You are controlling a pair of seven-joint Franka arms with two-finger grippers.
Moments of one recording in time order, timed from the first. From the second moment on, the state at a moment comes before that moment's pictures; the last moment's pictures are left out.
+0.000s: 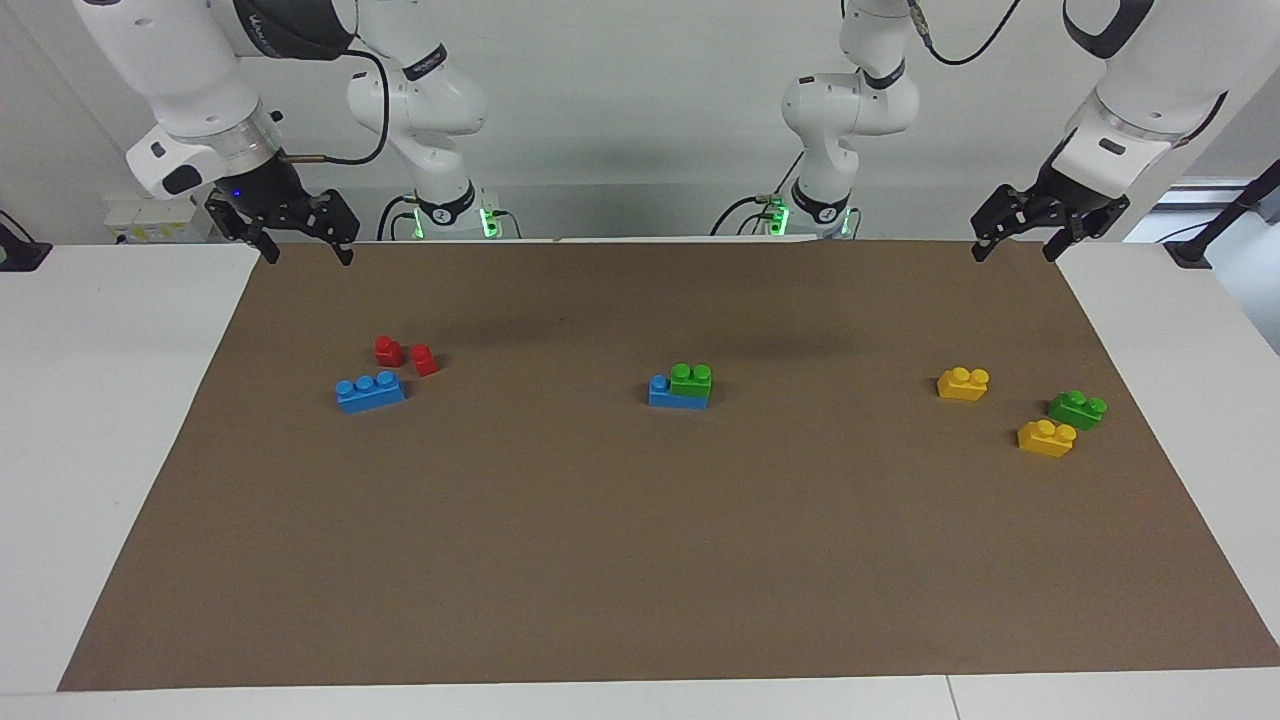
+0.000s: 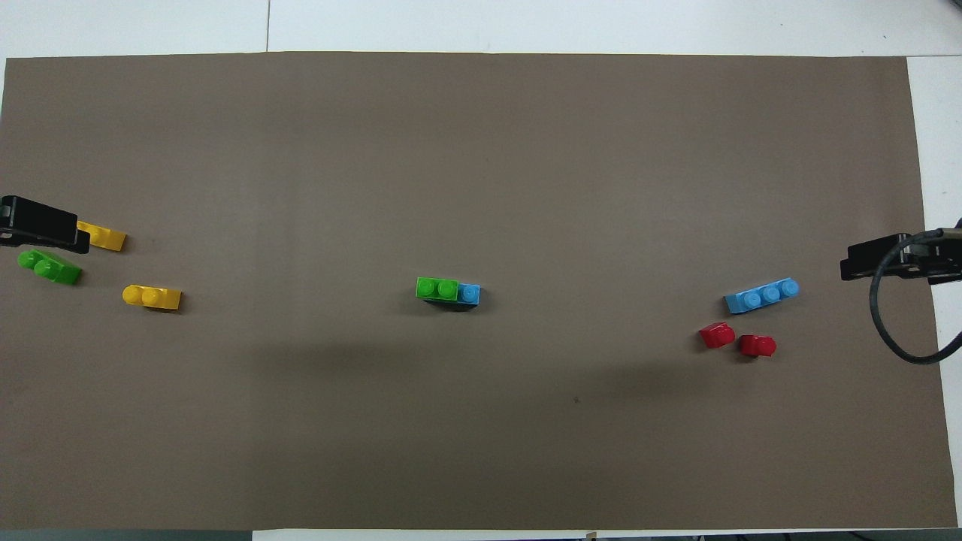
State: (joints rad) left arm -0.11 0.01 0.11 -1.50 -0.04 1.45 0.05; right arm -0.12 -0.13 0.07 -1.76 0.02 1.57 0.03
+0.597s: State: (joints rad) left arm -0.11 0.01 0.11 -1.50 -0.04 1.45 0.05; right arm -0.12 -0.13 0.09 -1.77 0.02 1.59 0.15
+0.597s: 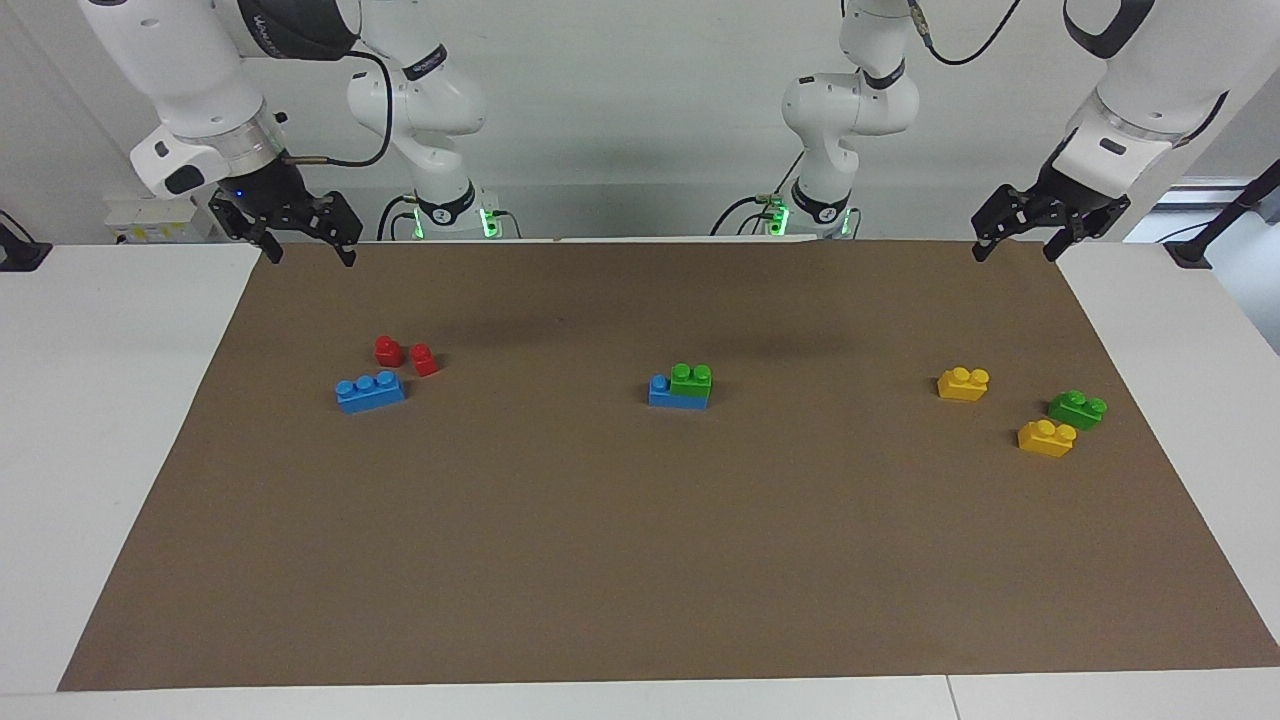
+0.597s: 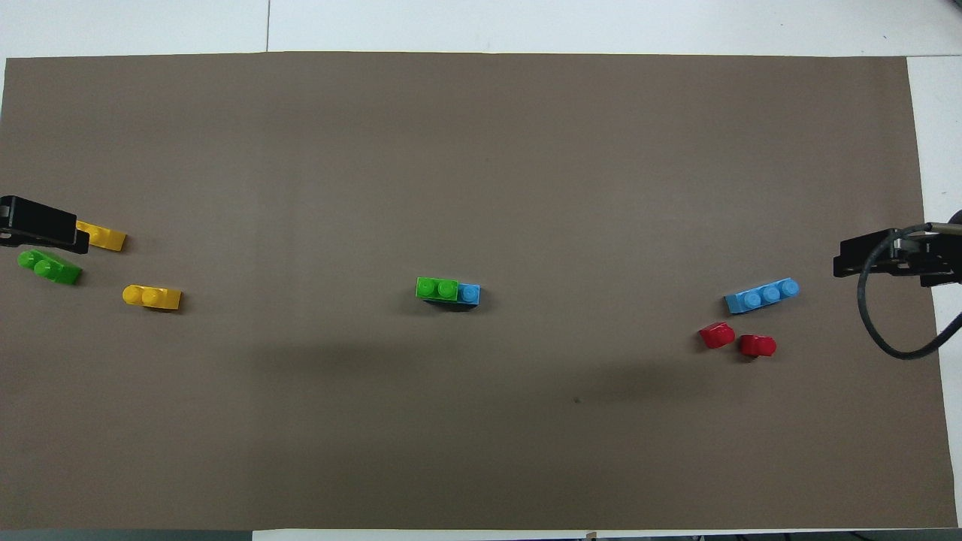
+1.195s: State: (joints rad) left arm -0.11 0.00 0.11 -1.52 -0.04 1.45 0.05; right arm -0.05 -0.13 0.10 -1.93 0.22 1.76 0.83
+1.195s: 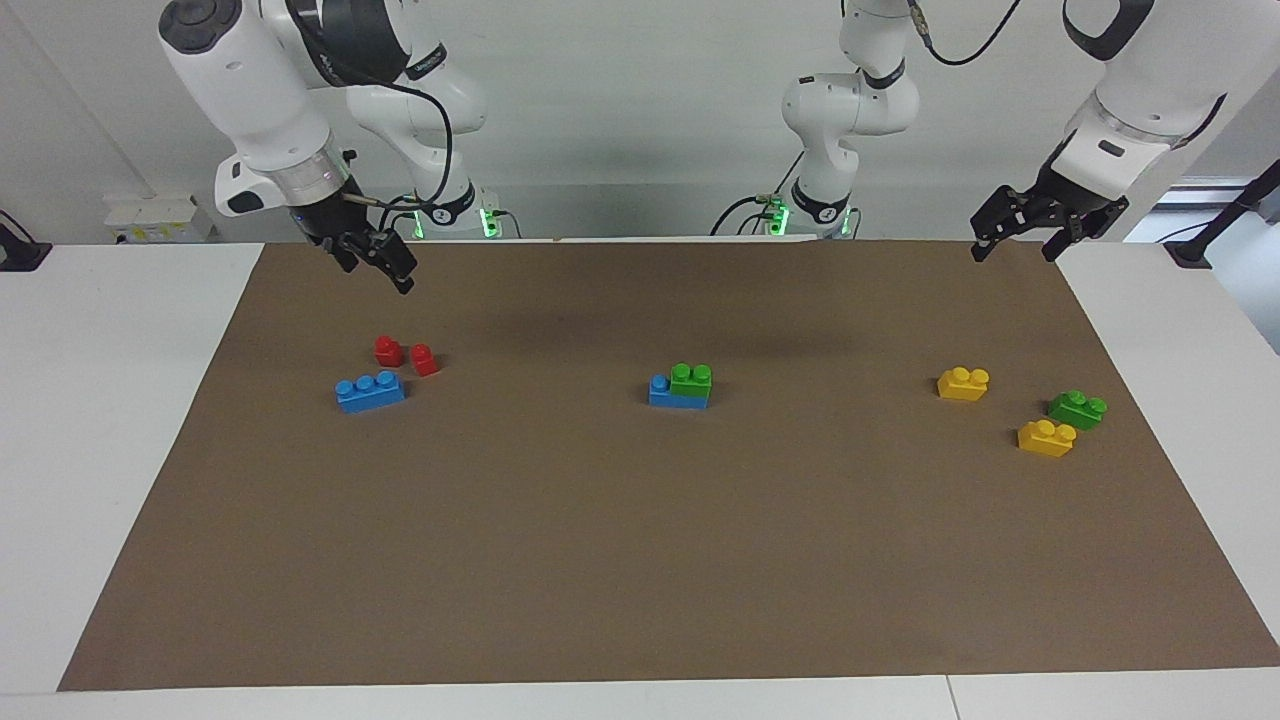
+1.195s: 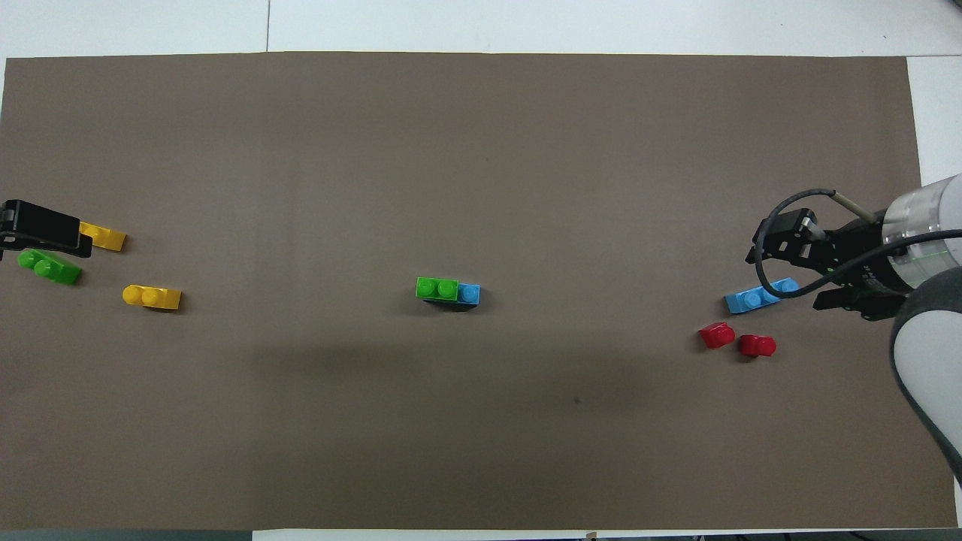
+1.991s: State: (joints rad) left arm -0.11 -0.03 0.10 -1.60 -0.04 1.45 -0.20; right arm 0.09 -0.02 0.11 -2.04 0.42 2.03 1.36
